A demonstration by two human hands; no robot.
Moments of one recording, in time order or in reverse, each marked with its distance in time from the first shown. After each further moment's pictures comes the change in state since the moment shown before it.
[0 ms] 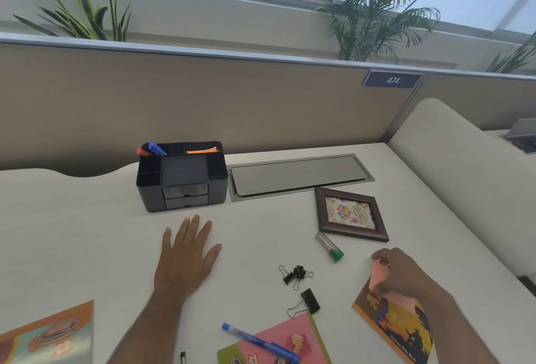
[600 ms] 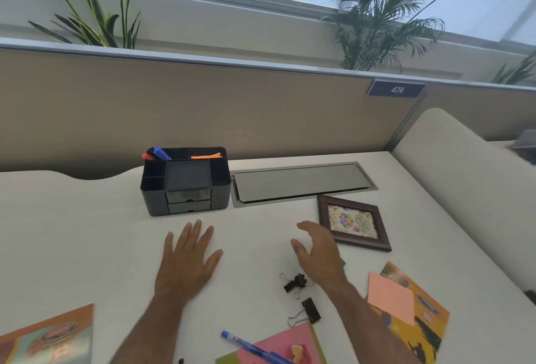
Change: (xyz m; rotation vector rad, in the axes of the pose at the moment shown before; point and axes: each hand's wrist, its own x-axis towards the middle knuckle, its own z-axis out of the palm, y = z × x) left_hand 0.003 -0.005 0.008 0.003 0.028 0.022; right_hand 0.007 -0.169 0.057 0.382 0.469 -0.436
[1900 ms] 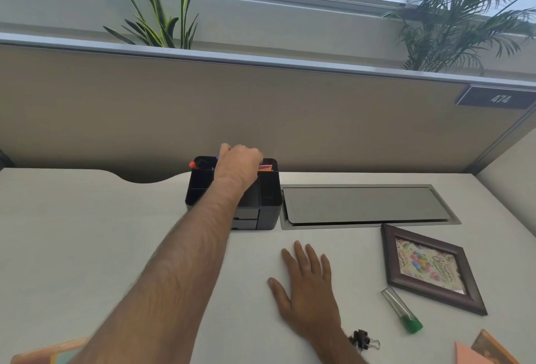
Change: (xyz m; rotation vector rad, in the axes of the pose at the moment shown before) left_hand 0.204 0.006 -0.145 0.237 0.016 -0.027; right_hand 0.016 -0.042 0.125 -0.434 -0.200 -0.264
